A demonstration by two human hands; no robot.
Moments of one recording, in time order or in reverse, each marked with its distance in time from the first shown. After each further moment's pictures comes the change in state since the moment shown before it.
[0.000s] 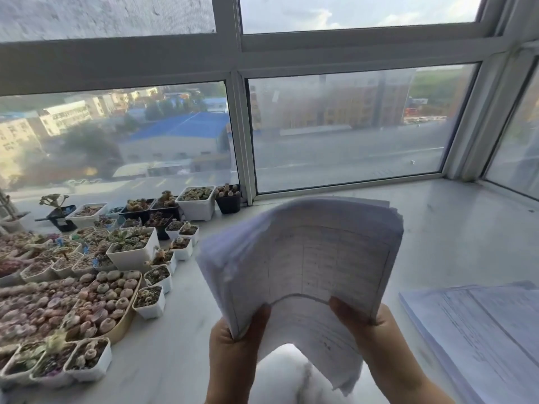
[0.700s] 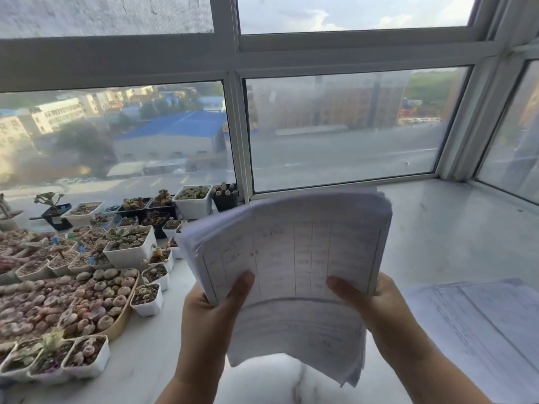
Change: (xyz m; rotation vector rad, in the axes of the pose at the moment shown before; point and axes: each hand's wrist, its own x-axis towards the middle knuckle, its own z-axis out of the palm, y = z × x) left_hand 0.018 0.051 -0.017 -0.104 -0.160 0.083; right_hand 0.013 -0.032 -0.010 0.019 -0.122 -0.118
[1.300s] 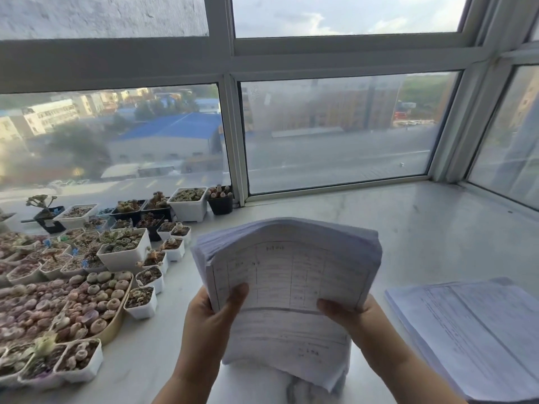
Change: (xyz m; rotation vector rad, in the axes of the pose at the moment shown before) left_hand 0.003 -0.020 -0.005 0.015 -0.116 -0.044; right_hand -0.007 0.017 0.003 0.041 -0.002 0.131
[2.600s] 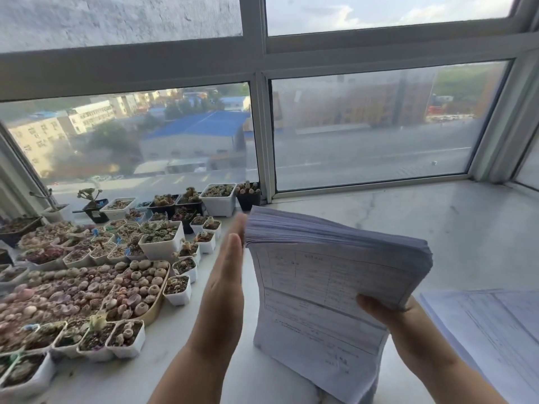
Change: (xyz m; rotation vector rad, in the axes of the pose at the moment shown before) left_hand 0.007 0.060 -0.004 -0.106 -0.150 0.192; right_hand 0.001 0.004 -0.006 0.065 -0.030 -0.035
